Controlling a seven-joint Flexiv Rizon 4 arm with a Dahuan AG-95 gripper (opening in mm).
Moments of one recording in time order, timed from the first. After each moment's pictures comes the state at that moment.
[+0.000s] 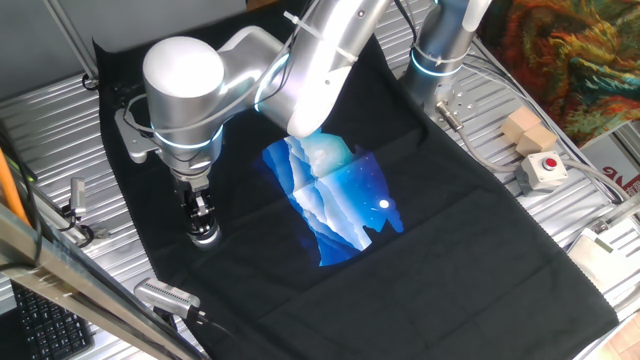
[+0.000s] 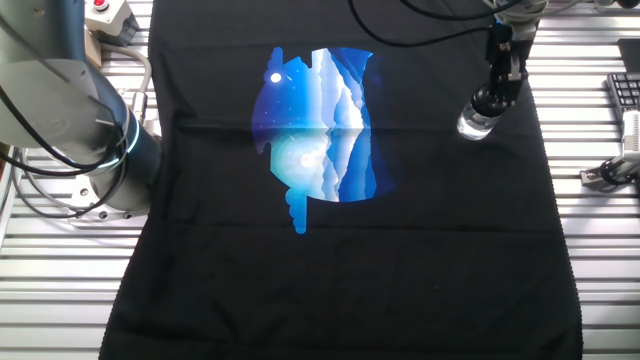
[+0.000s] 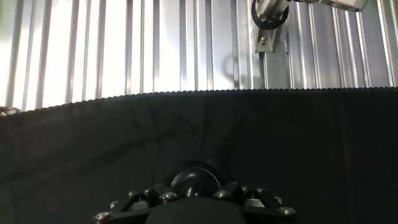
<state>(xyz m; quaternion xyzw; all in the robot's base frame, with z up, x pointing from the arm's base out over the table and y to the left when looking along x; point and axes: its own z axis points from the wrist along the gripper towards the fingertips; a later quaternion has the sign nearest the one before) 0.669 0.106 0.130 0.00 1.00 -0.03 0.09</state>
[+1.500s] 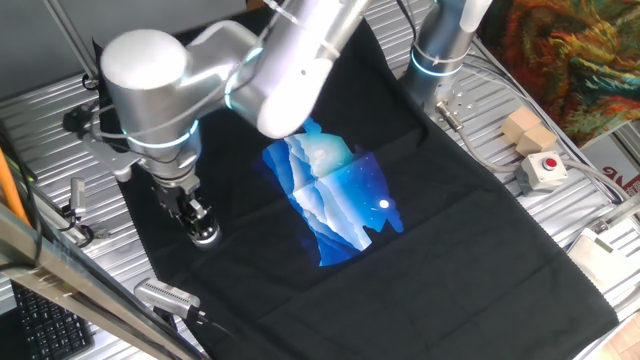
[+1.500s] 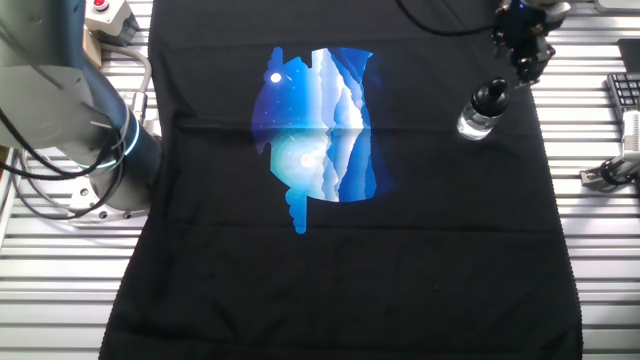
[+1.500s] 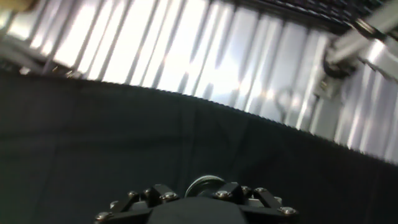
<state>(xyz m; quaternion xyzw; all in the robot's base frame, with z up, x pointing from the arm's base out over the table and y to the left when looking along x) 0.689 0.133 0.157 -0.23 0.97 0.01 0.06</state>
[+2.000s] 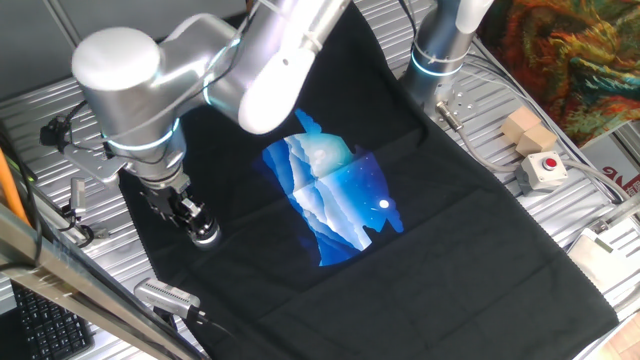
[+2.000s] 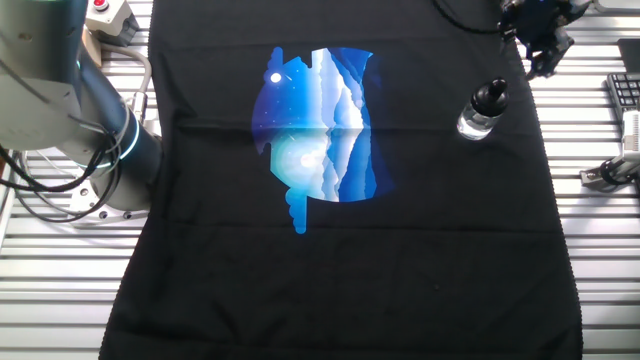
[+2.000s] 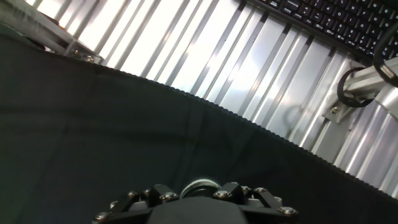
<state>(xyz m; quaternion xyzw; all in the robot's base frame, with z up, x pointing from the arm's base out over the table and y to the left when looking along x) 0.696 0.136 0.165 -0.26 0.96 -0.01 0.04</state>
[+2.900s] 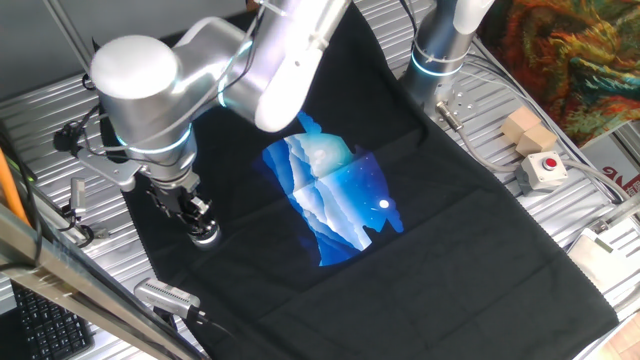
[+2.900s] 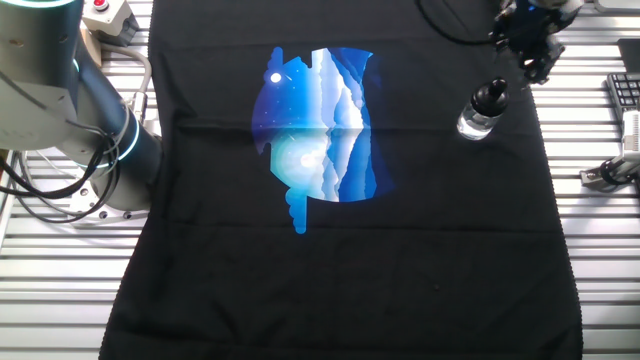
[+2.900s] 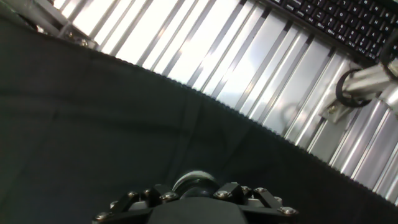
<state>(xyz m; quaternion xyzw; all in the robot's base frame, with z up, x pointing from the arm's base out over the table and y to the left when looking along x) 0.679 0.127 0.151 -0.28 0.96 -0.02 0.05</state>
